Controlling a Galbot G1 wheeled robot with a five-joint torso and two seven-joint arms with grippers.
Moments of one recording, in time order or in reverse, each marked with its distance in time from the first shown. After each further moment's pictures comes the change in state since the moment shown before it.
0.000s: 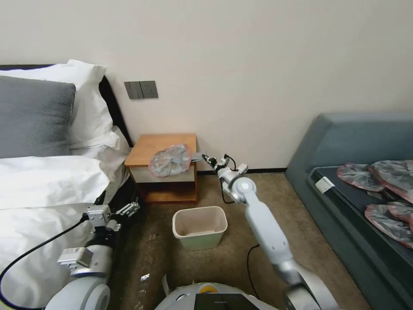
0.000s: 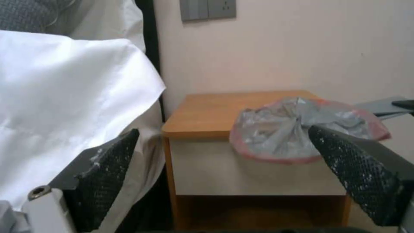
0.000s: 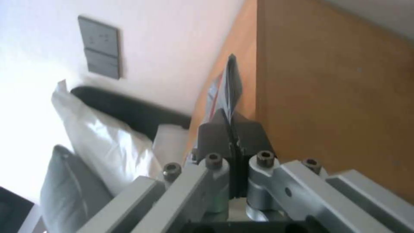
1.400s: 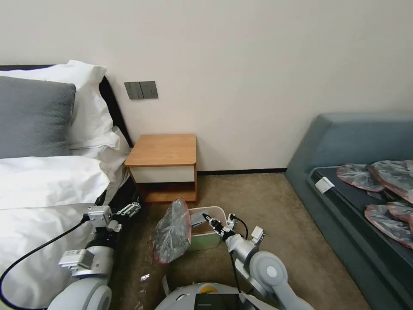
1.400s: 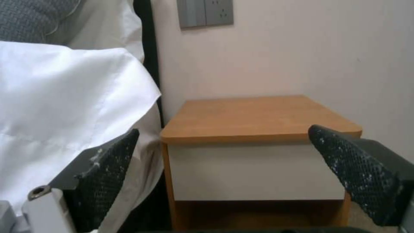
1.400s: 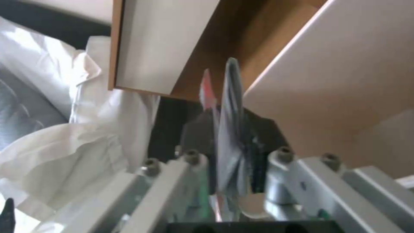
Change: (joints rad) left arm 0.015 -0.007 0.017 0.000 0.025 -0.040 -0.001; right arm -0.722 -0.130 0.021 0.535 -0.129 -0.025 0.106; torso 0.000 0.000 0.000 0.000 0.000
